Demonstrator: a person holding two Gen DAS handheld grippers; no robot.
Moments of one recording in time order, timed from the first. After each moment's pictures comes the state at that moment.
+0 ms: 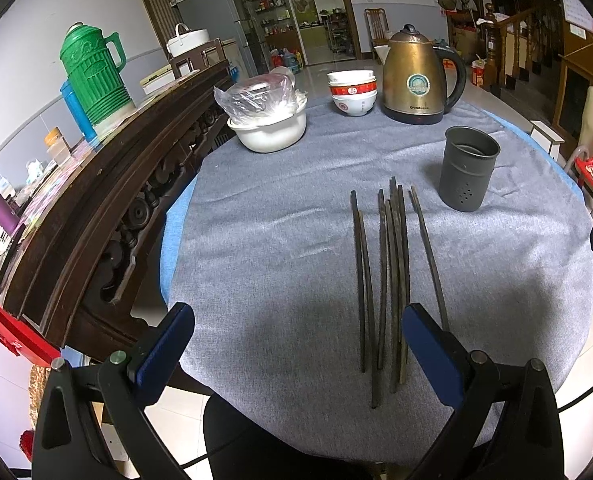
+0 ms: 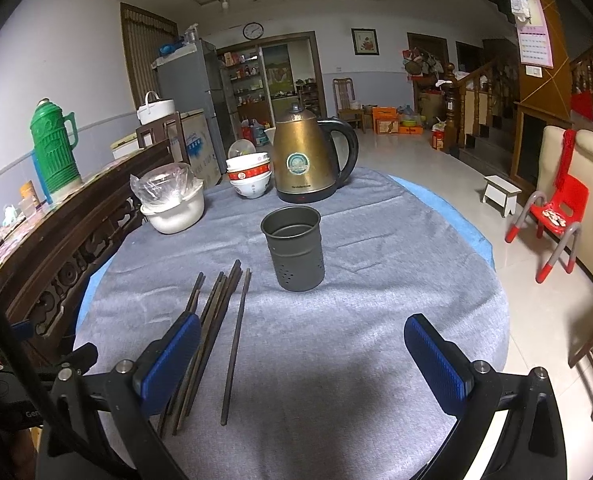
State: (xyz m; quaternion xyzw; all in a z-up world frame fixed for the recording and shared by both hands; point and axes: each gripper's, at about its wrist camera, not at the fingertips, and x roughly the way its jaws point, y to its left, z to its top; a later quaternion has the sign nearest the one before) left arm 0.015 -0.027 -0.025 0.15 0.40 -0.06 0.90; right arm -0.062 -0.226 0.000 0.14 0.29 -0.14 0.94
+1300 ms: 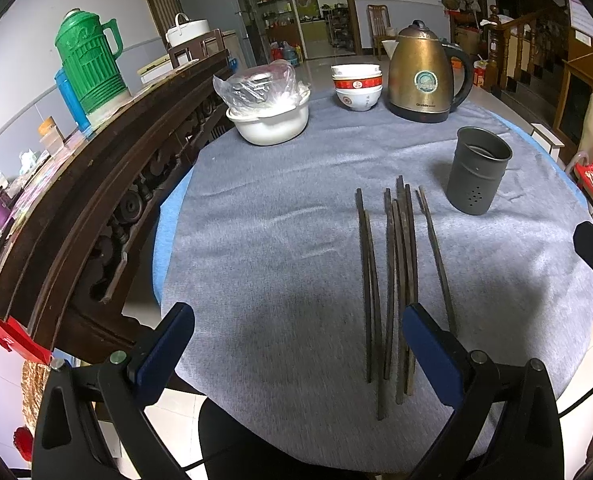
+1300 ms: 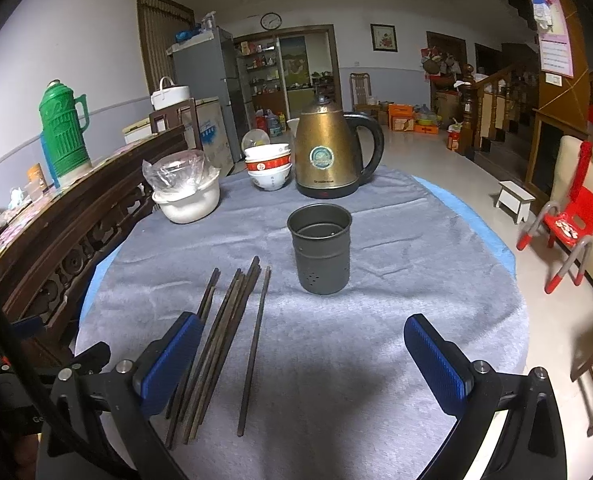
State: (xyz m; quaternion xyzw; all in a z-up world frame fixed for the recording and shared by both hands) left arm 0.038 -0.020 -0.034 0.14 0.42 -0.07 0.90; right arm -0.029 -0.209 -0.002 0.12 0.30 -0.11 0.94
